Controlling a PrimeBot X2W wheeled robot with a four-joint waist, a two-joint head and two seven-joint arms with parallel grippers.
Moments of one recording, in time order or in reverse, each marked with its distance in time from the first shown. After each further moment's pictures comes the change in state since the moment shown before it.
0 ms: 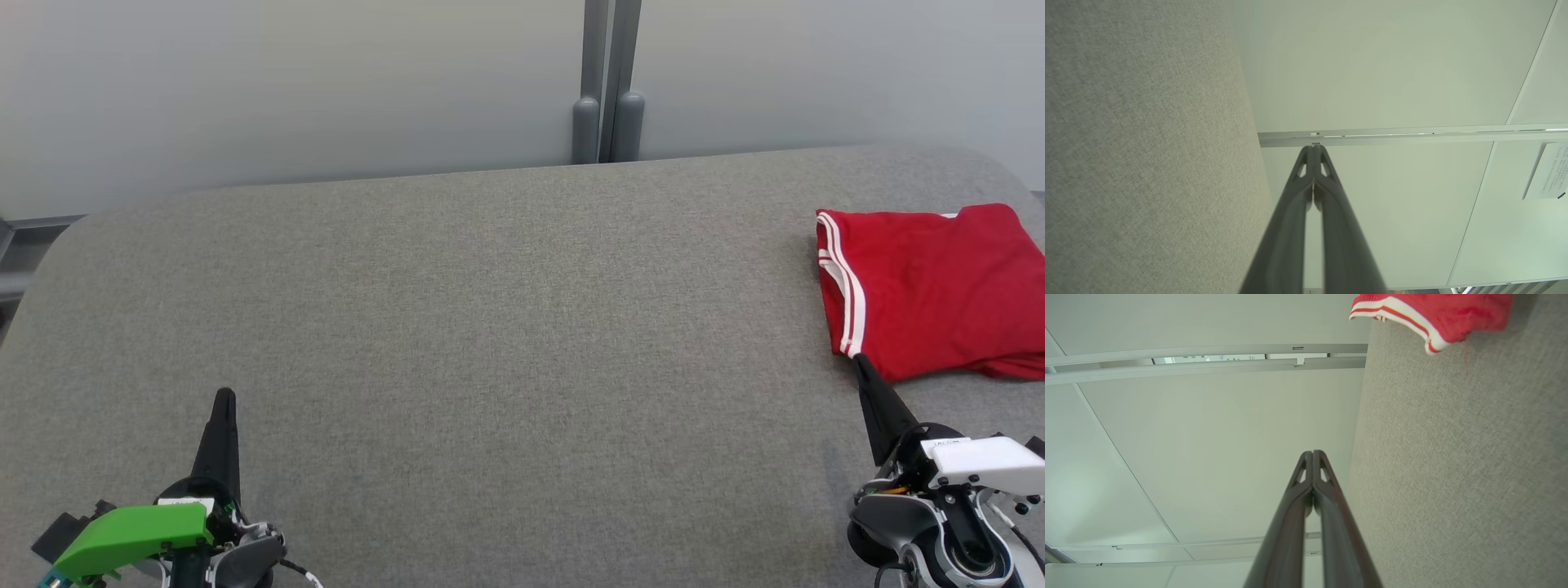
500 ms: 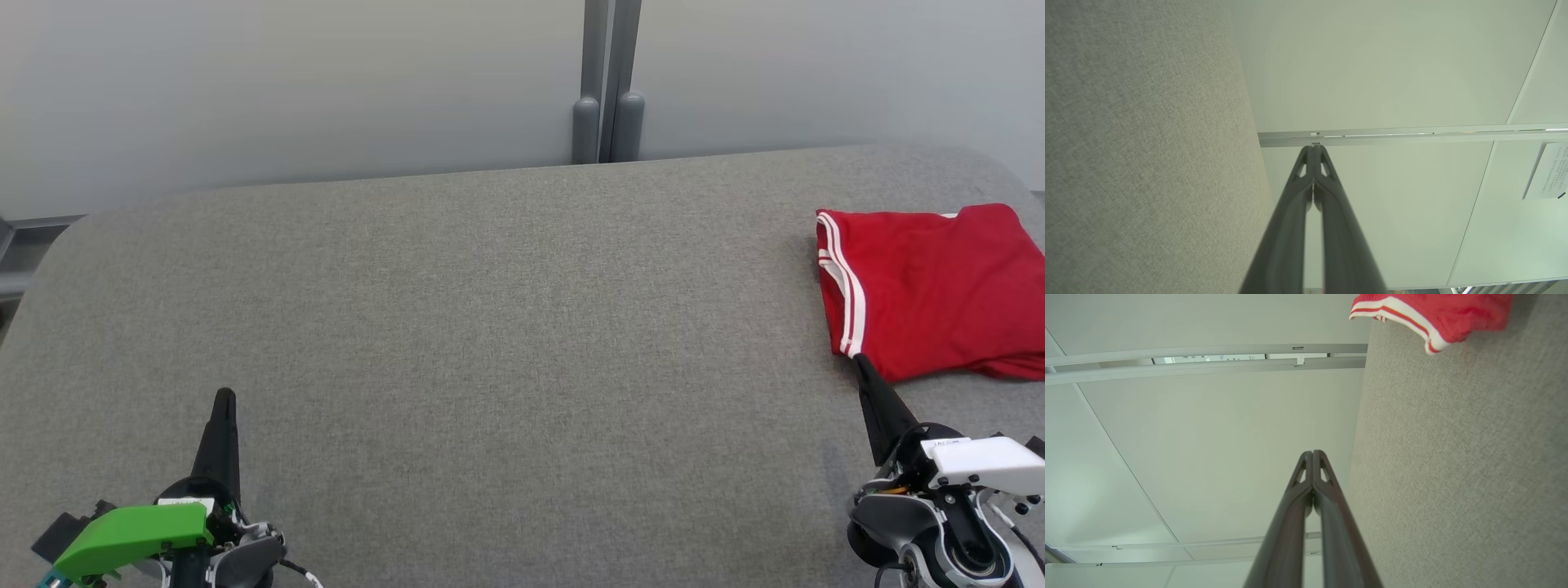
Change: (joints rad) left arm 0.000 0.000 0.000 0.000 0.000 0.000 0.000; right arm 0.000 0.000 0.000 0.000 0.000 0.000 0.000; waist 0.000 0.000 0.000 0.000
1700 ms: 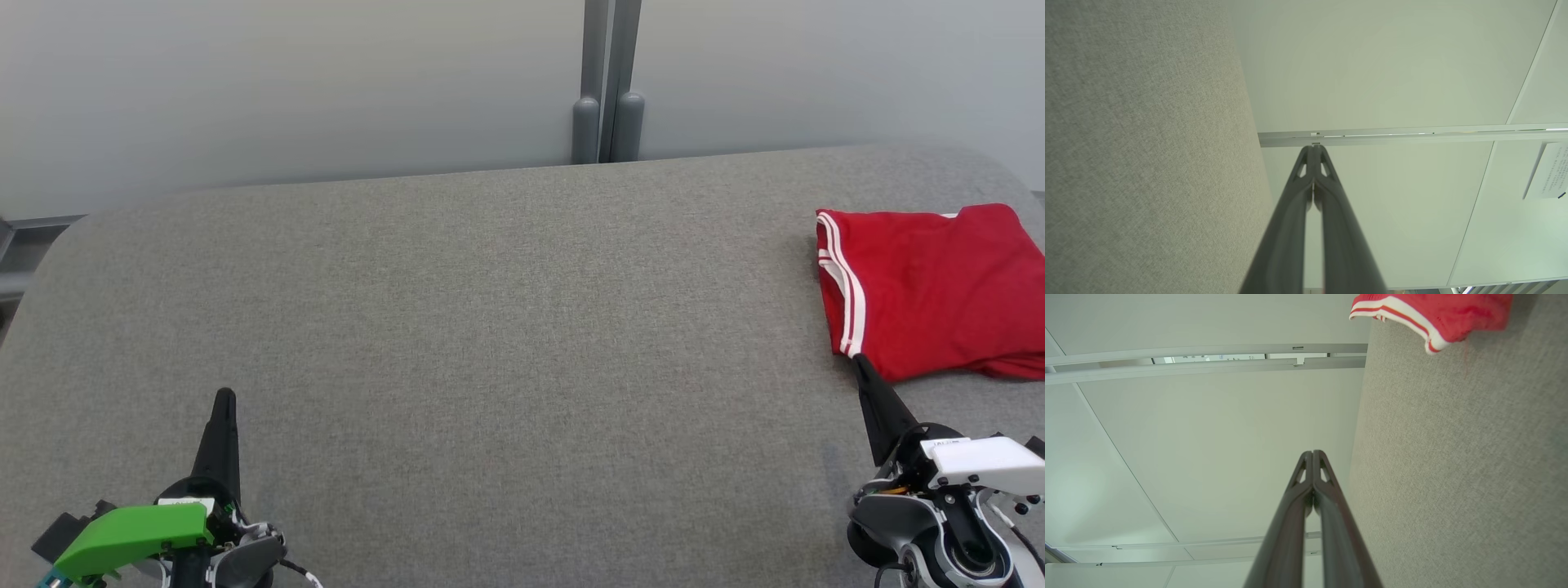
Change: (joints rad) left arm 0.000 0.001 -0.001 0.000 0.000 0.000 -0.001; right arm 0.000 0.000 0.001 0.000 0.000 0.000 0.000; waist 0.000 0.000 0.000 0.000
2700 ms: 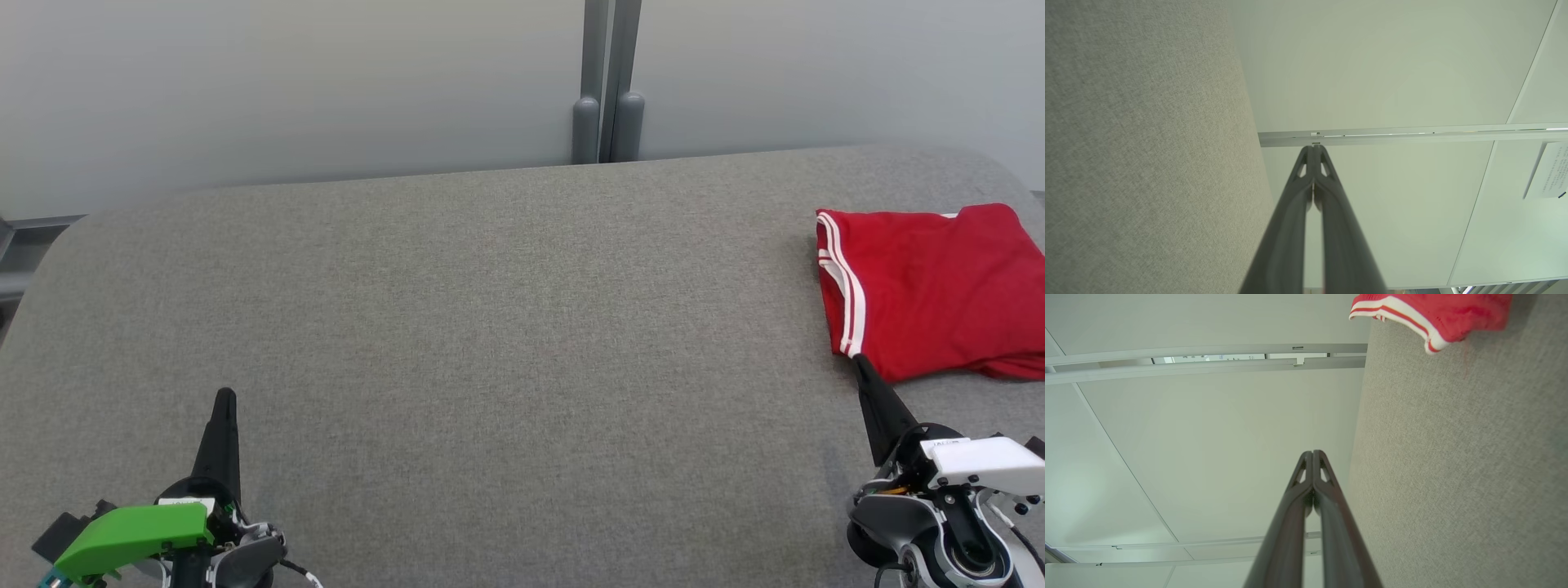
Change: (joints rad) left arm 0.000 0.001 -0.001 0.000 0.000 0.000 0.000; right arm 0.000 0.000 0.001 0.000 0.000 0.000 -0.001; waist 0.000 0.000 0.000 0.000
